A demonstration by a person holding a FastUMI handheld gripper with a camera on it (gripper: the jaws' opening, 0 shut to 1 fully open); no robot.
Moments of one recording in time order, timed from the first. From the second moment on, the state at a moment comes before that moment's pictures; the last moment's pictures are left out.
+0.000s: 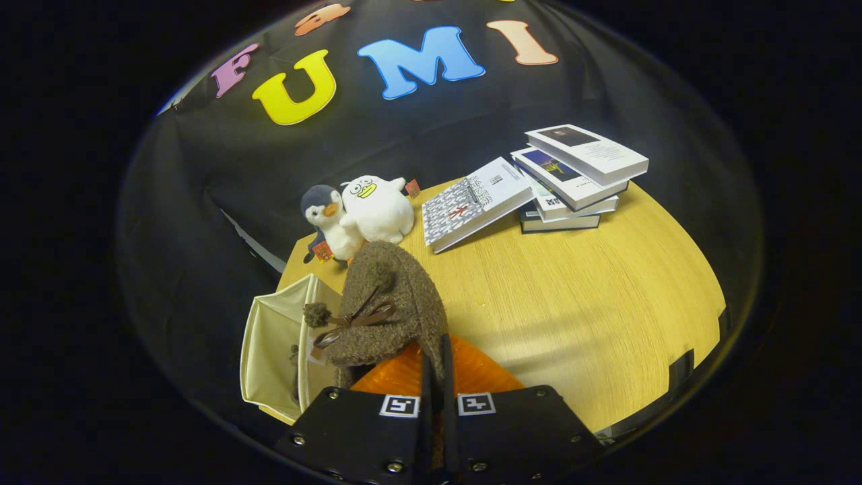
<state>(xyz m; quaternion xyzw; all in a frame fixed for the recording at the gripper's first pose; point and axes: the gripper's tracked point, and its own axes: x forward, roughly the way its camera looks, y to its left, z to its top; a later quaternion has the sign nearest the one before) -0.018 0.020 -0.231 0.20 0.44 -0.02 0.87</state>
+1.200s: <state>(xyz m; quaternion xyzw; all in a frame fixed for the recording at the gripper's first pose) 0.010 0.206 -0.242 0.24 0.45 0.01 0.86</state>
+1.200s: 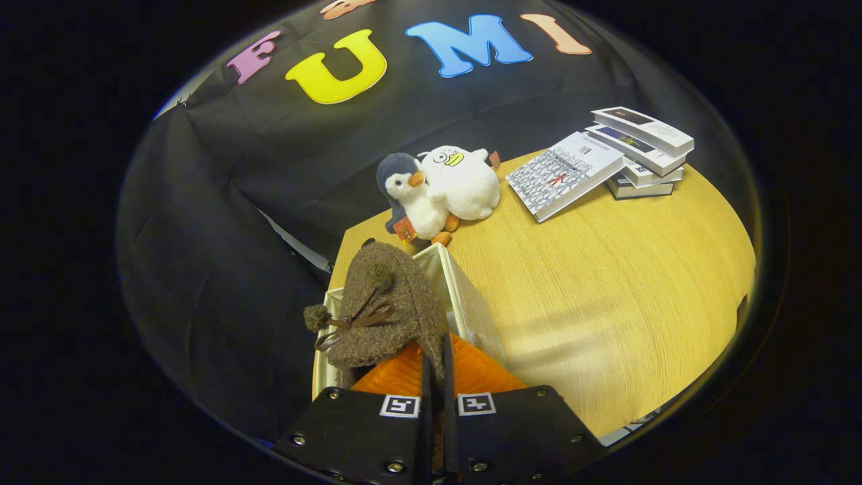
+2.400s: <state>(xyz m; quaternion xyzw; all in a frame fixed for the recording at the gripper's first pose) 0.034 0.102 -0.101 0.07 0.24 0.04 0.97</state>
